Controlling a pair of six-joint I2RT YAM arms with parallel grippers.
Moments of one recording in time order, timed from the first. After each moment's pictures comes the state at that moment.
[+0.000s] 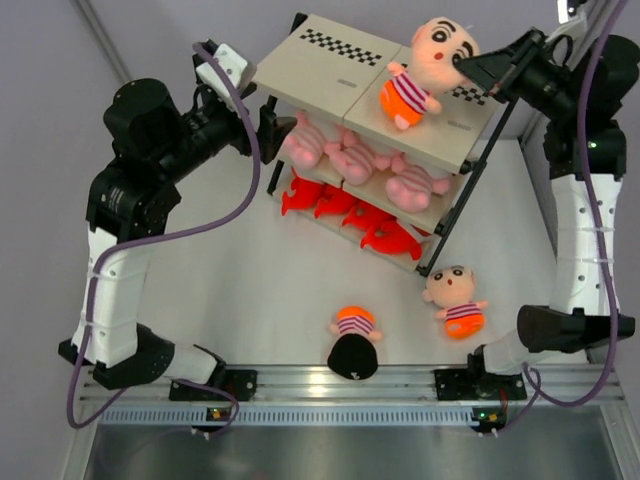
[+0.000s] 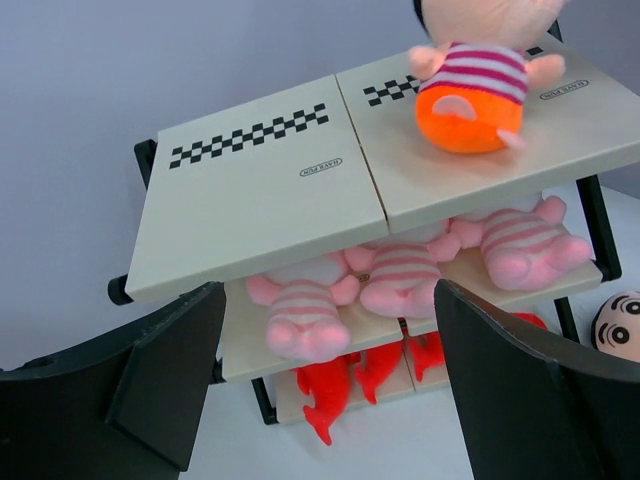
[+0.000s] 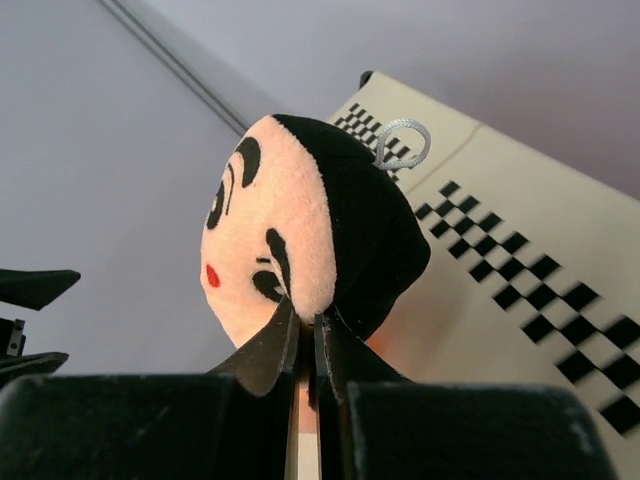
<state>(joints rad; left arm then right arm) -0.51 1.46 2.25 -0.77 0.22 0.23 0.06 1.54 2.08 -0.41 -0.60 0.71</state>
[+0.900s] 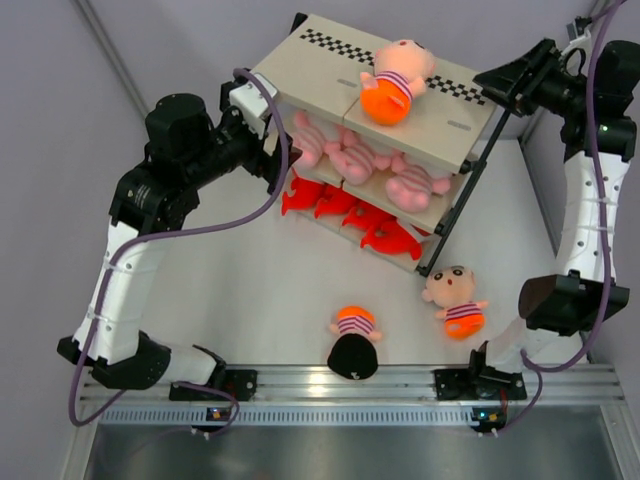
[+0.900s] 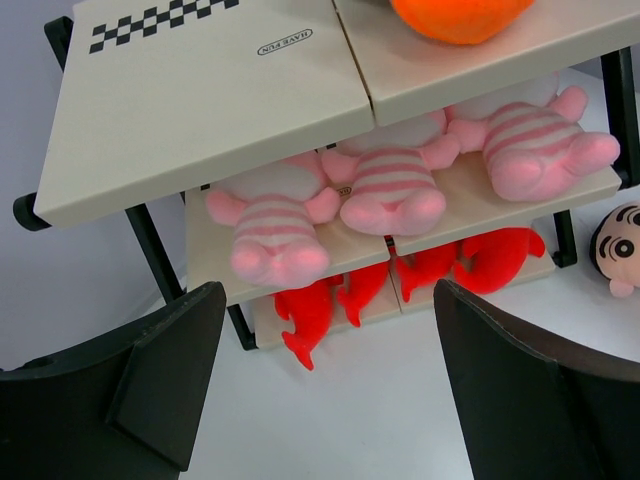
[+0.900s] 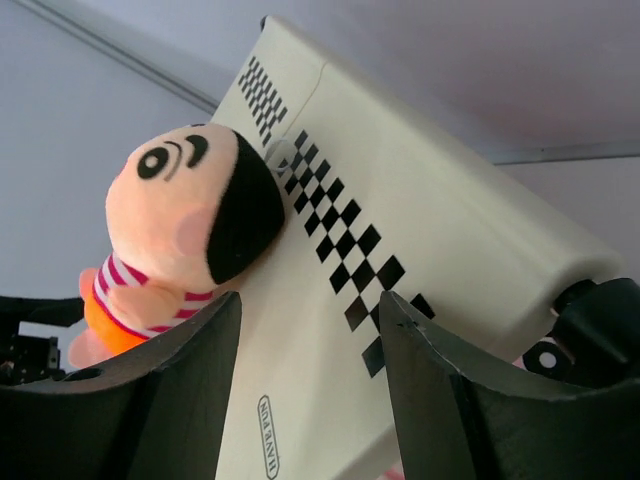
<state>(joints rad) -0.51 1.38 2.02 -0.82 0.21 0.26 -0.23 1.65 2.05 -0.52 -0.93 0.75</state>
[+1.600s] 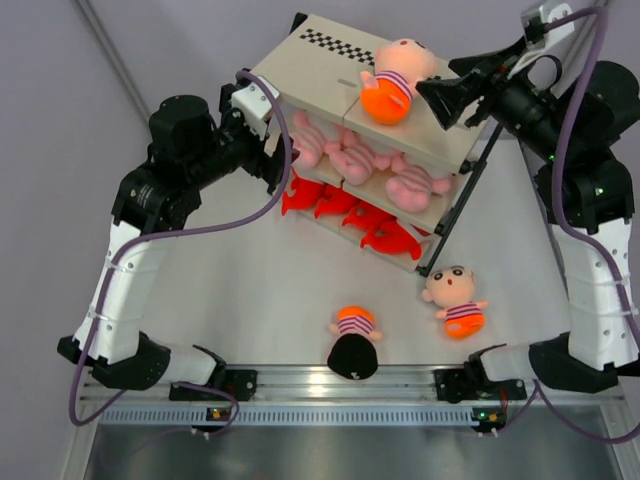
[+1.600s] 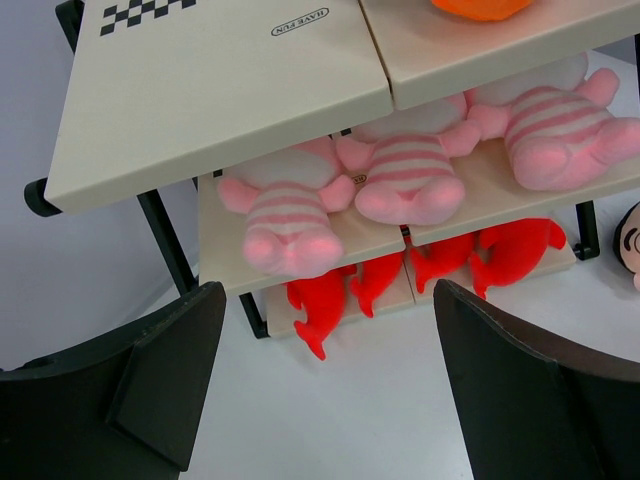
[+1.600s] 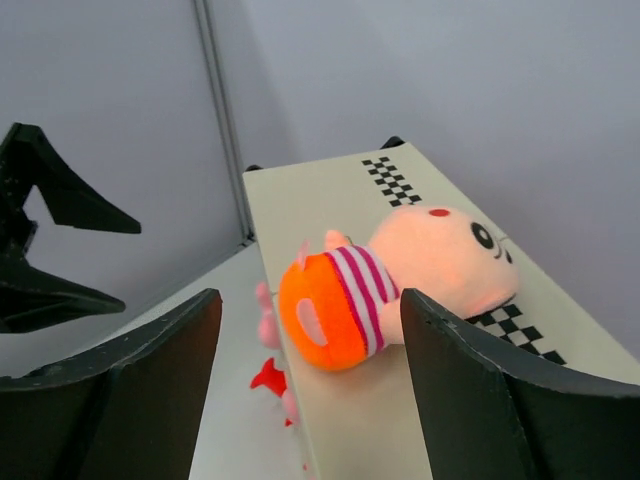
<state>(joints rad) -0.51 1.37 1.99 -0.82 0.17 0.28 0.30 1.34 2.06 -0.50 -0.44 0.13</state>
